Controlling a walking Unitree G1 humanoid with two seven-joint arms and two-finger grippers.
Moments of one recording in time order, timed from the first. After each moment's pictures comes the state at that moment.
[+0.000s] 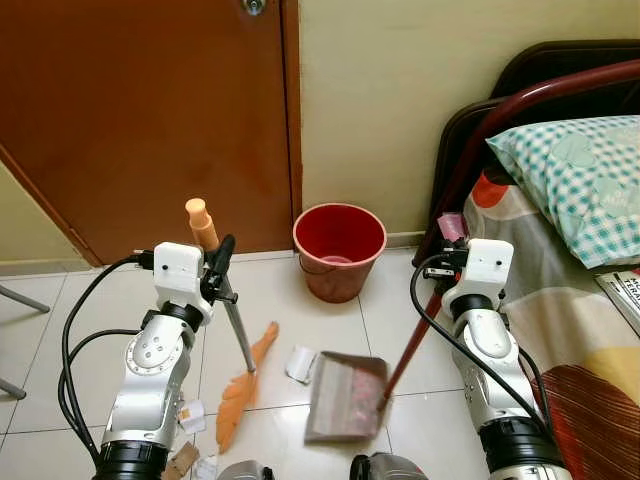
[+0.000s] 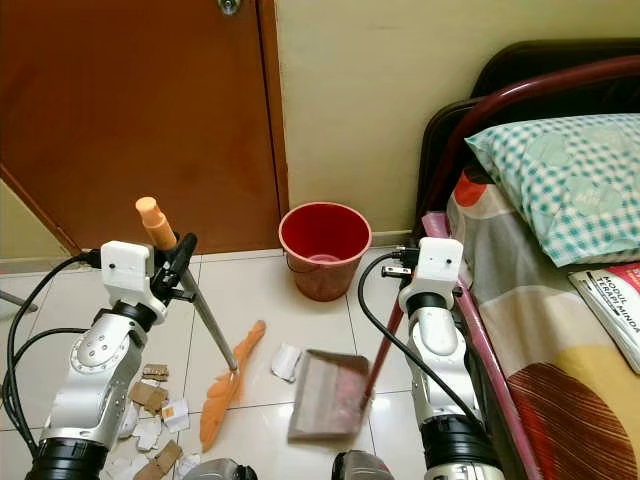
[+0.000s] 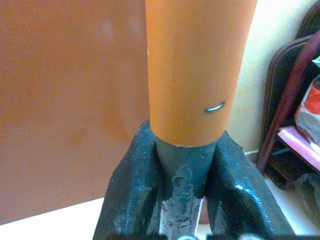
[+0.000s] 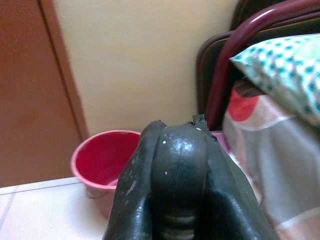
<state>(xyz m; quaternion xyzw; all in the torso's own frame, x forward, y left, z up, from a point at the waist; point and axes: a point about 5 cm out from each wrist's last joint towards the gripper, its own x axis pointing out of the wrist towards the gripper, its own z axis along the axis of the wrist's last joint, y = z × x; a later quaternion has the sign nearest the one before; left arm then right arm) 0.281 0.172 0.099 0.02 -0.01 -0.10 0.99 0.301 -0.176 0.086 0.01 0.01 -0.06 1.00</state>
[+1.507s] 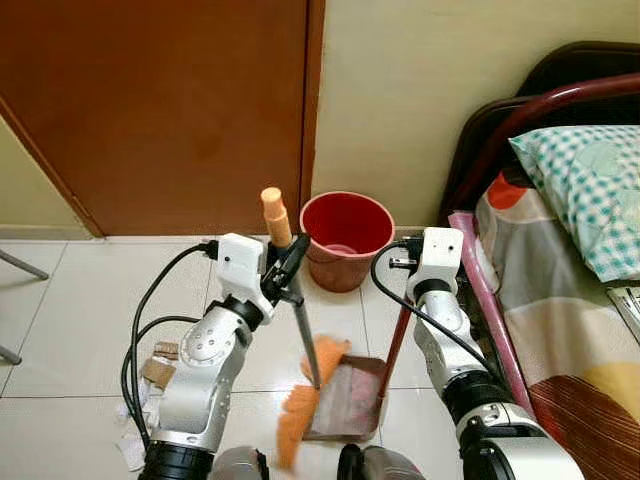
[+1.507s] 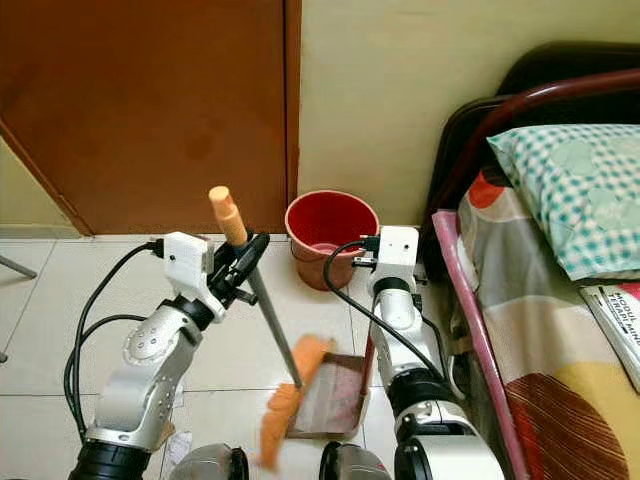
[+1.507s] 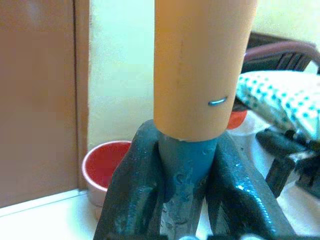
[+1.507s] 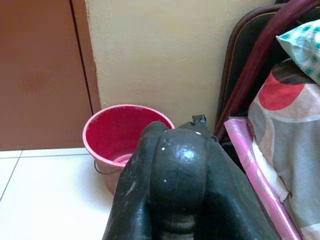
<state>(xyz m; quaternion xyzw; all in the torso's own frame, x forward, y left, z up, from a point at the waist) 0.276 0.093 0.123 -0.07 -0.02 -0.25 0.97 0.334 -0.138 0.068 0.00 0.06 -0.04 1.00</state>
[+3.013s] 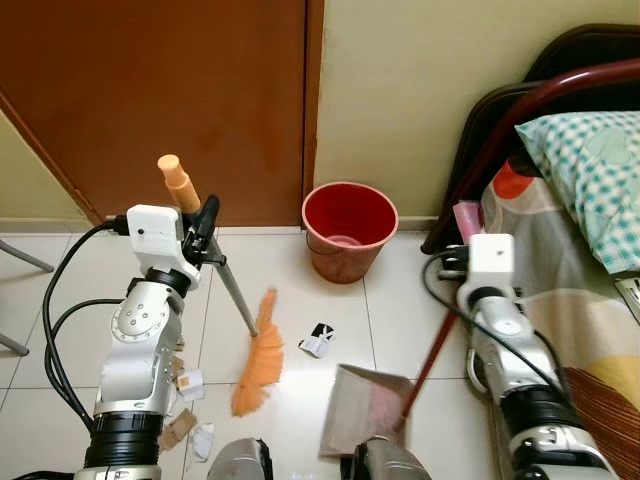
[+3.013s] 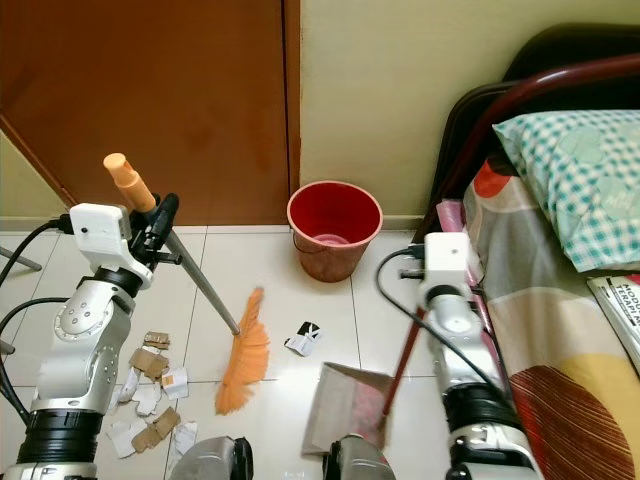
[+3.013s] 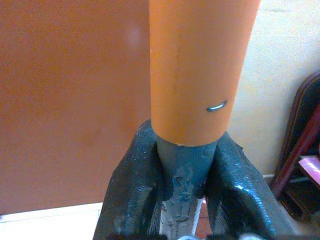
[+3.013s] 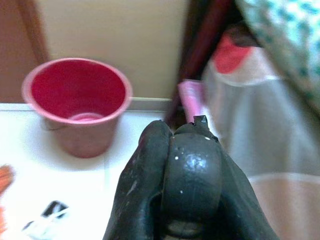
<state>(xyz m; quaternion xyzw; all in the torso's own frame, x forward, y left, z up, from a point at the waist) 0.302 0.181 0.138 0.00 -0.06 -0.08 0.99 0.320 -0.220 0.075 -0.08 0.13 -0.10 0.98</state>
